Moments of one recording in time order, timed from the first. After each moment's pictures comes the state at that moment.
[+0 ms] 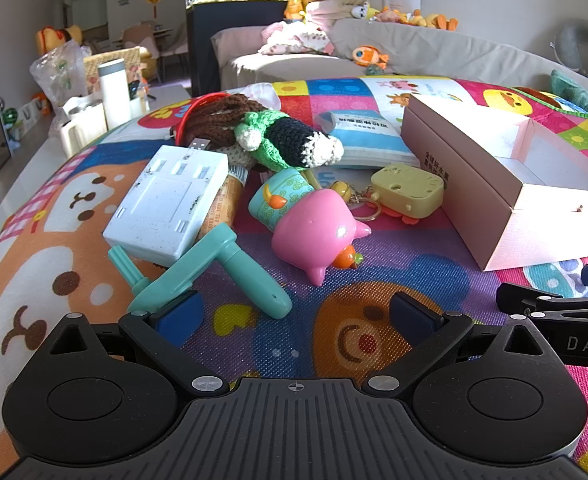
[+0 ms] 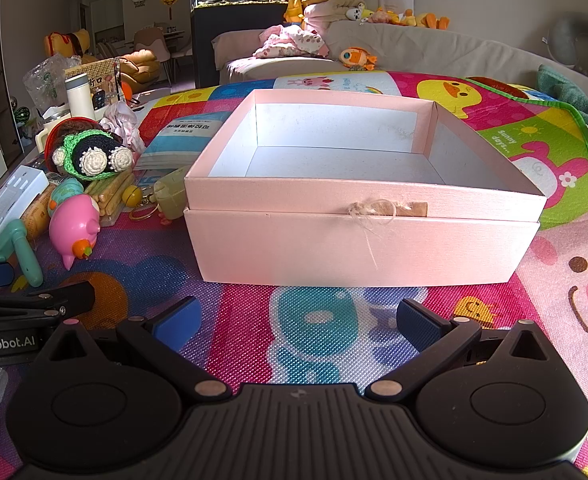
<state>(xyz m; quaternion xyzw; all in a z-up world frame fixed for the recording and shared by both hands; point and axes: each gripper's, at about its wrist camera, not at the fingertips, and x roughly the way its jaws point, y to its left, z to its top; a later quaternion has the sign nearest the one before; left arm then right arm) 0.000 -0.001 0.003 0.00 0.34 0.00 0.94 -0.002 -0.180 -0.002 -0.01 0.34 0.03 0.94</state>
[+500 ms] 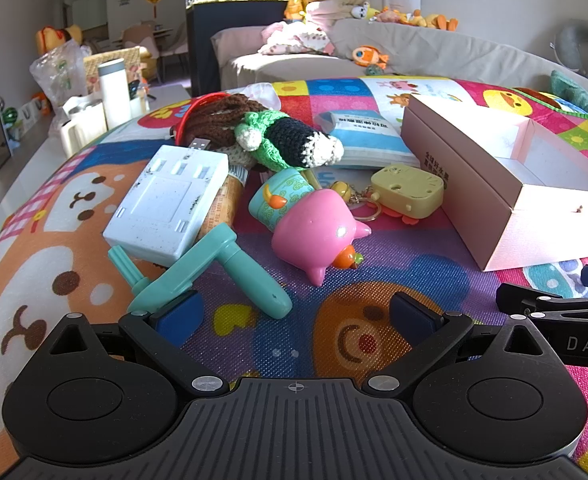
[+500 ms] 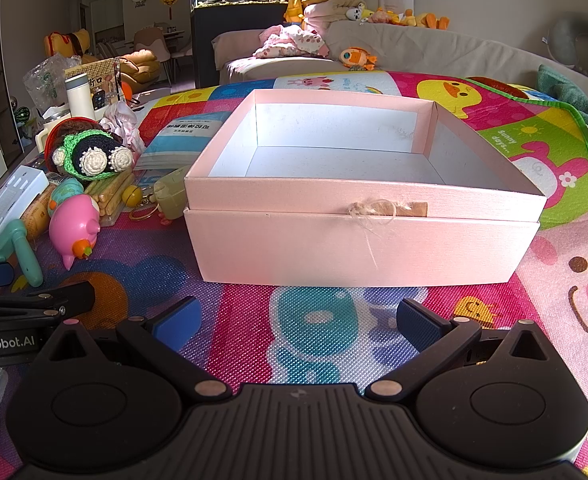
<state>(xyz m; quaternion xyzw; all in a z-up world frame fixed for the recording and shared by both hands) 0.000 -0.002 0.004 0.00 0.34 0.00 0.94 -0.002 -0.180 -0.002 -0.01 0.34 0.03 0.94</state>
